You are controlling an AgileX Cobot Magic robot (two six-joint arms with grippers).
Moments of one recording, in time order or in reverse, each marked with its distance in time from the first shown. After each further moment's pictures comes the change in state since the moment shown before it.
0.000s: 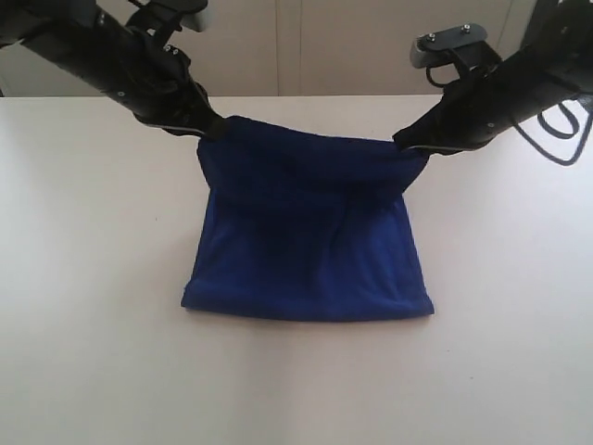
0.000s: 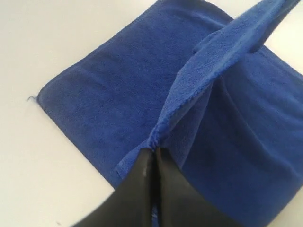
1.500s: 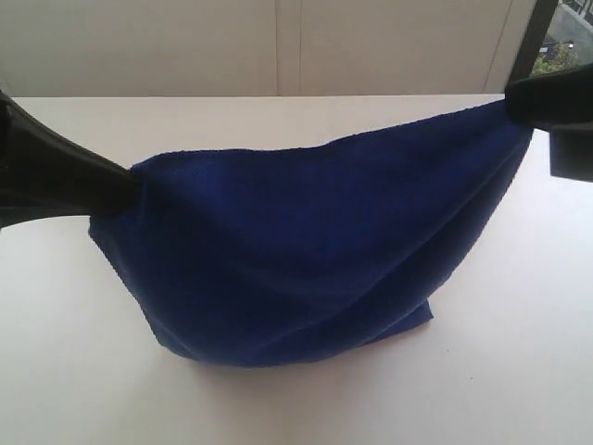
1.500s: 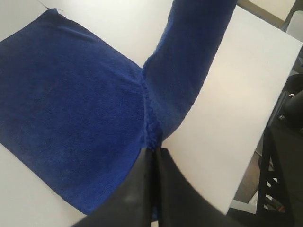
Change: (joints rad) left arm -0.136 -0.822 0.433 -0.106 0.233 -0.135; right arm 0.151 -1.038 0.427 0.014 0.135 0.178
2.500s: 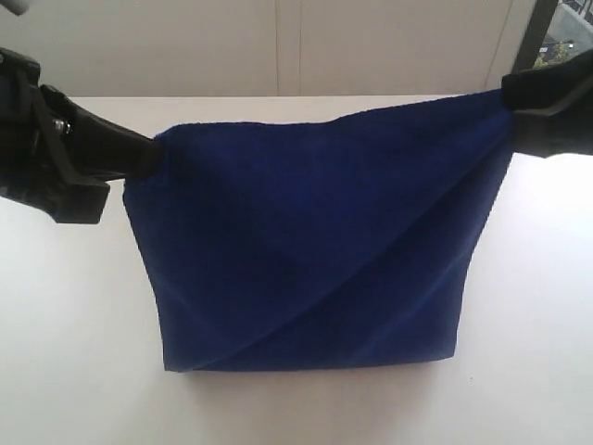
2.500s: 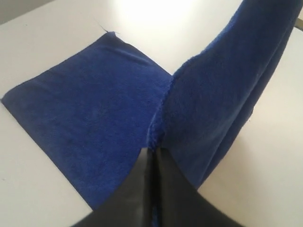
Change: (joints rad) left arm 0.000 0.075 0.090 0.031 -0.315 0.037; right arm 0.000 0.088 0.054 -0.077 -0.205 0.057
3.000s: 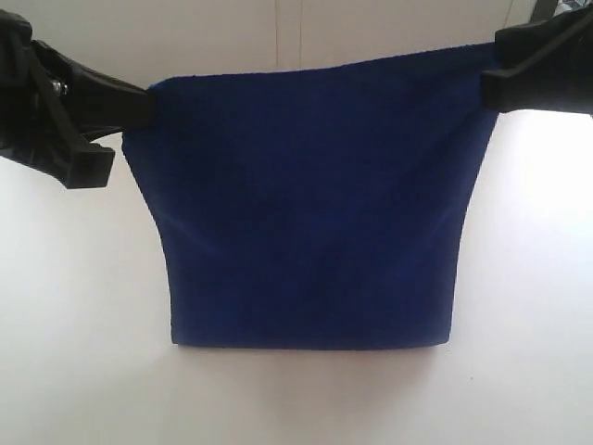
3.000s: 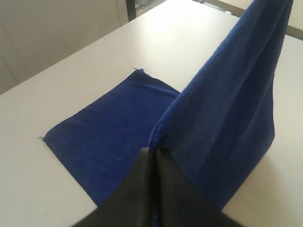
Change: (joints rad) left arm 0.000 0.003 0.000 0.006 -0.142 0.084; right arm 0.000 0.106 0.000 -0.008 -0.233 -0.066
